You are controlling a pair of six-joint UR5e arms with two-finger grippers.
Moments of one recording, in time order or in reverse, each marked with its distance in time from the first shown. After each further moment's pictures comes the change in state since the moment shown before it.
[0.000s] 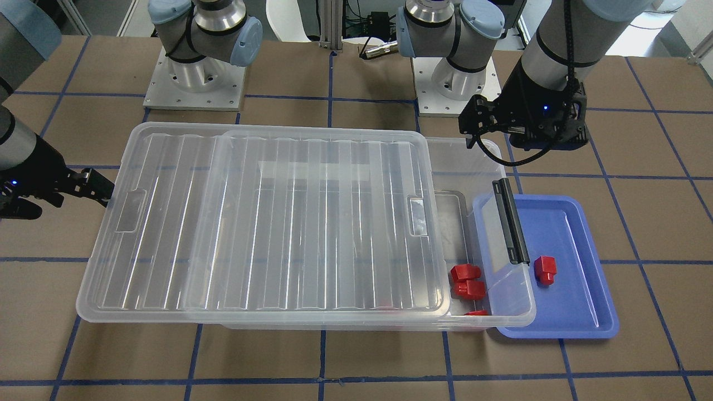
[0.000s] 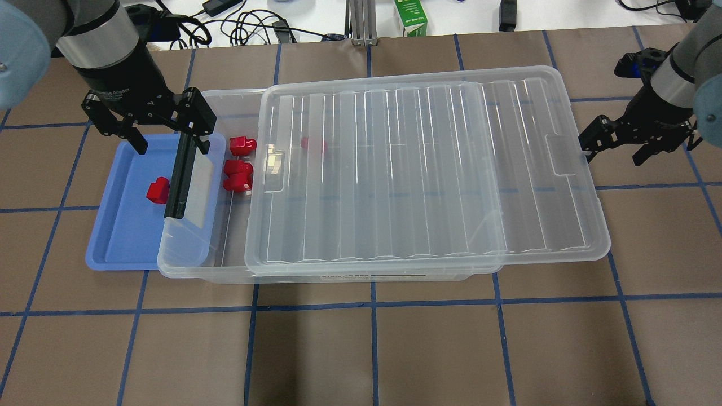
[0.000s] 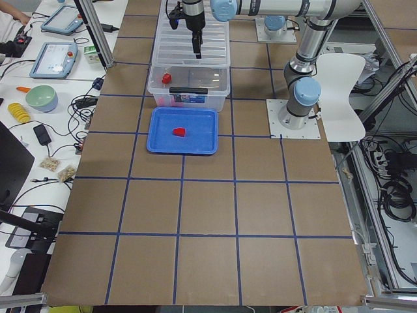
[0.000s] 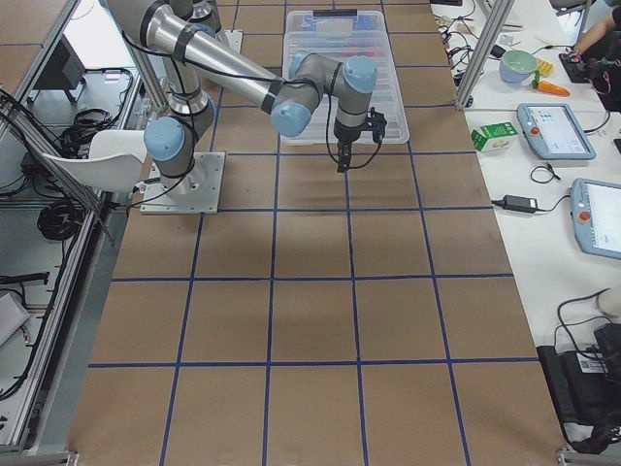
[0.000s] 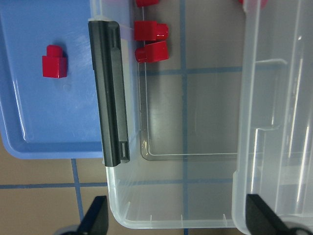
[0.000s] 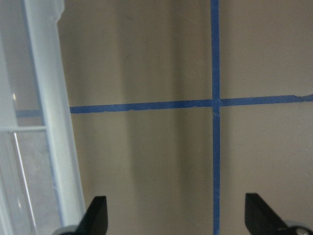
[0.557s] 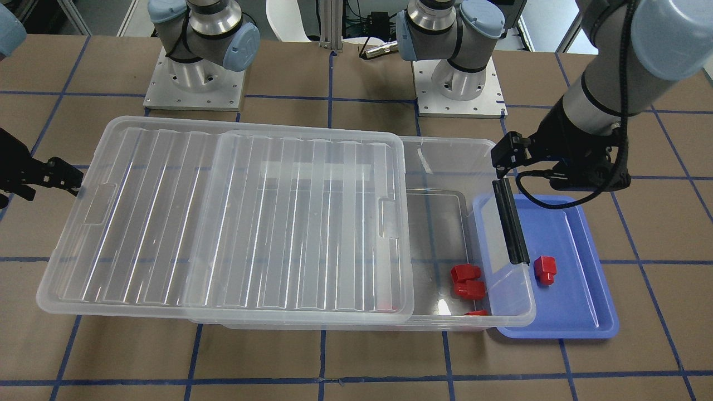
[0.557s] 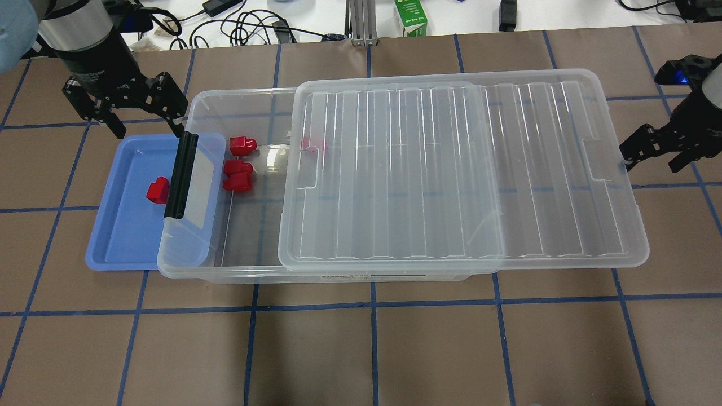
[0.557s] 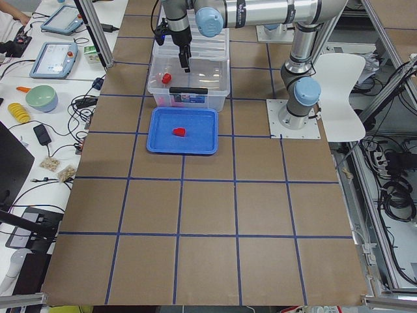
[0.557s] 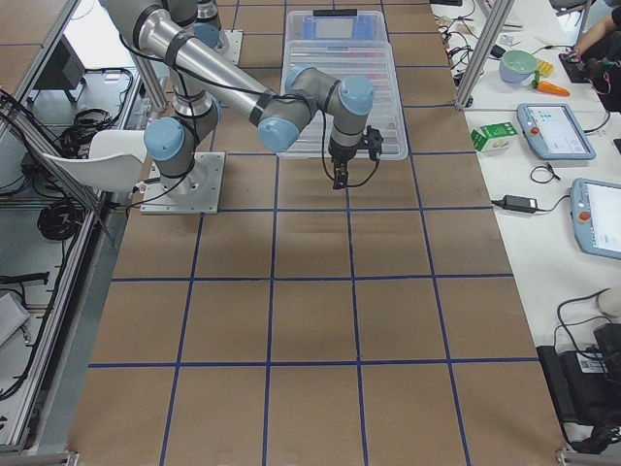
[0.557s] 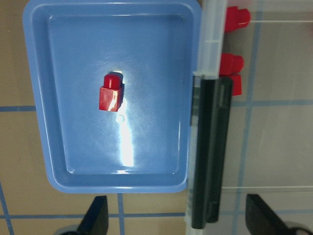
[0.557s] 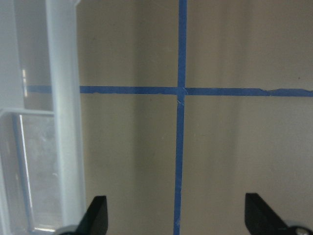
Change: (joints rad) left arm 0.059 -0.093 0.059 0.005 0.019 0.037; right arm -0.123 -0.004 0.000 0.040 0.002 -0.194
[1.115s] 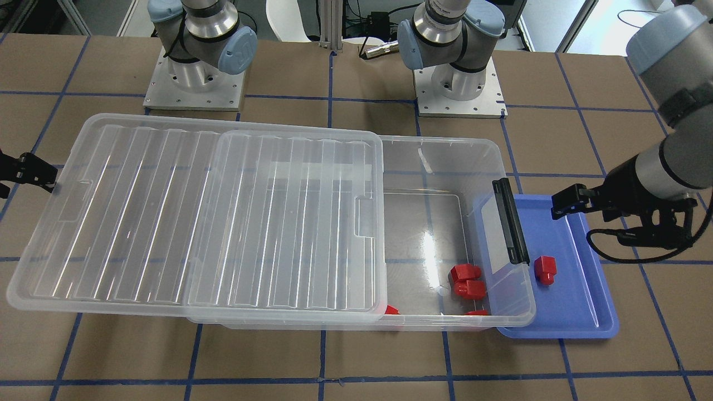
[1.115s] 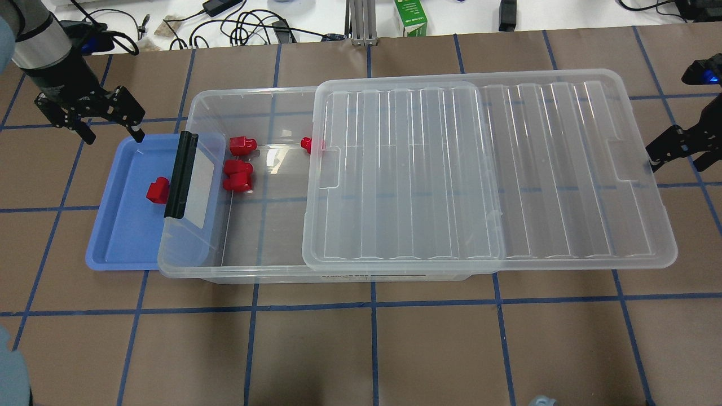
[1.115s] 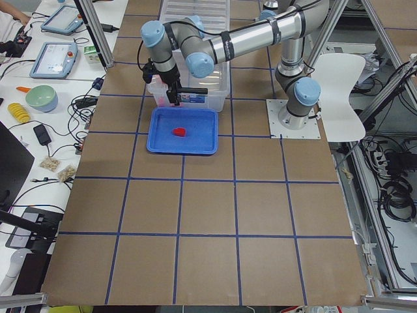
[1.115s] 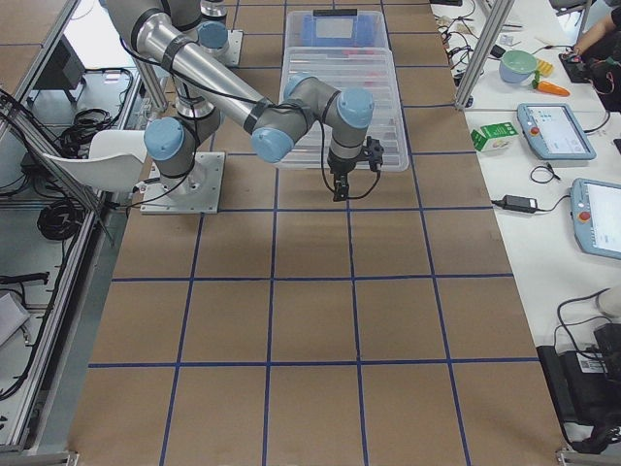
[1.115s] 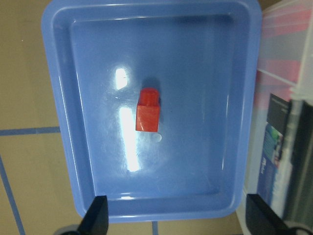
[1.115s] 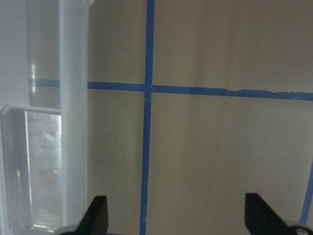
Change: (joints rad) left arm 0.185 -0.131 0.025 0.077 -0.001 0.194; right arm -0.084 0.011 -0.016 0.001 -0.003 -0.104
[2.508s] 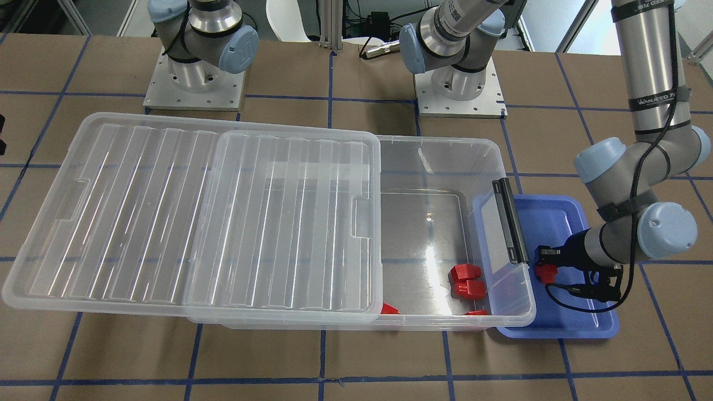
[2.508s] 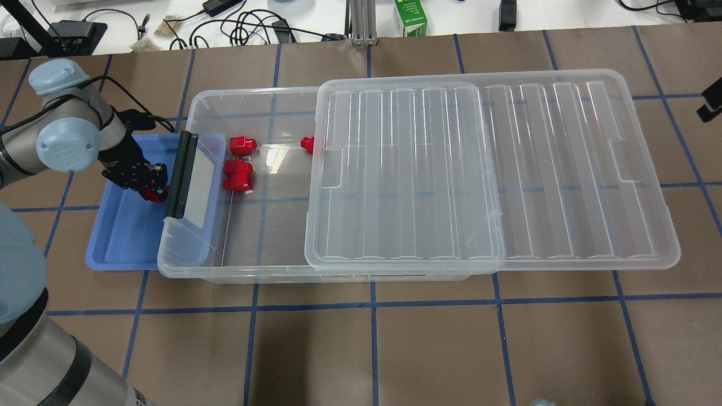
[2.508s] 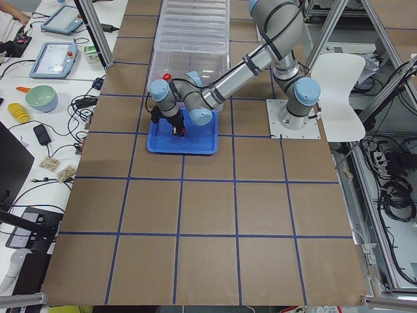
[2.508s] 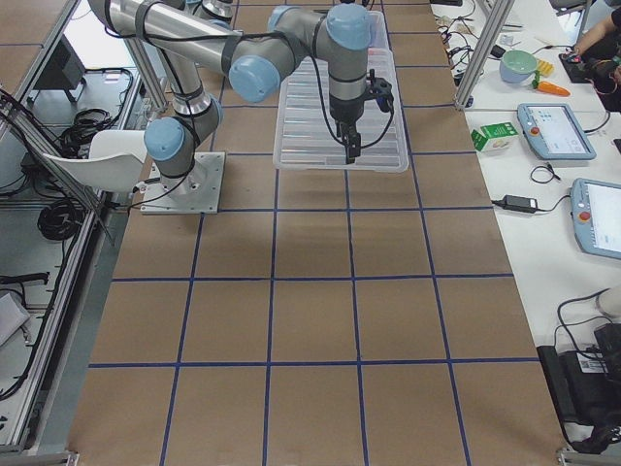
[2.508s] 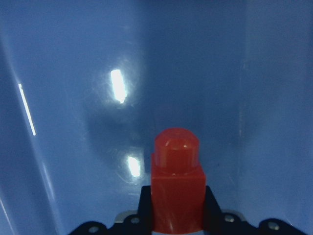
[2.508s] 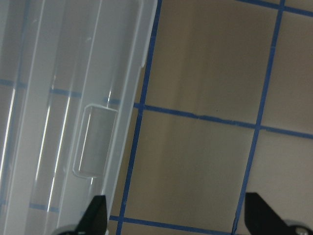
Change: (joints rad) left arm 0.110 -0.255 -0.258 0.466 0.010 0.176; right arm 0.005 -0.087 -0.163 0.119 -0.018 -0.145
